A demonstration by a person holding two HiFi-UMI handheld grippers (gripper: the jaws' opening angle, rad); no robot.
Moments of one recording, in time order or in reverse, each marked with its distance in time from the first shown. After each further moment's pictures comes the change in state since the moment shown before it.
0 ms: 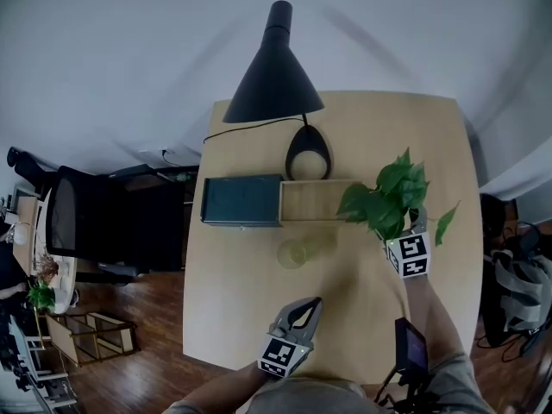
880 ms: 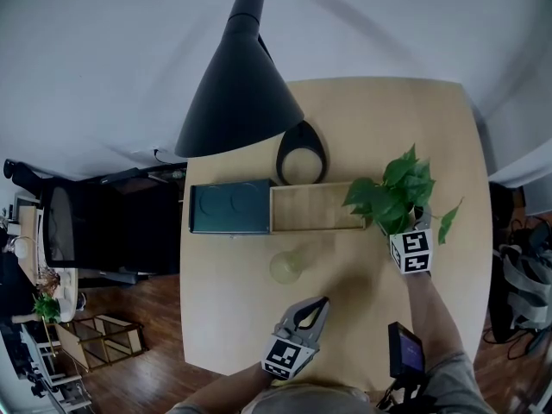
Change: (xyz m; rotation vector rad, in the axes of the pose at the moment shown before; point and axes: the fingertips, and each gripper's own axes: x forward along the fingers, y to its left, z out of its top) left arm 0.044 0.004 -0.007 -0.030 0.046 -0.045; right arm 0.034 -0.033 -0.066 0.075 0.093 -0.062
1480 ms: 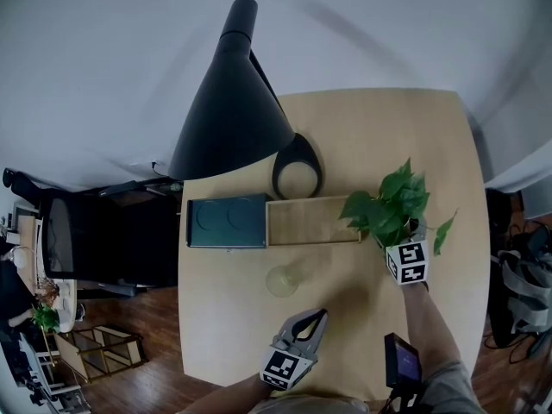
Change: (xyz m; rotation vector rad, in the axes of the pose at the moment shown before) left arm 0.001 -0.001 0.001 0.000 0.003 -0.010; right arm 0.002 0.001 -0.007 0.037 0.002 0.007
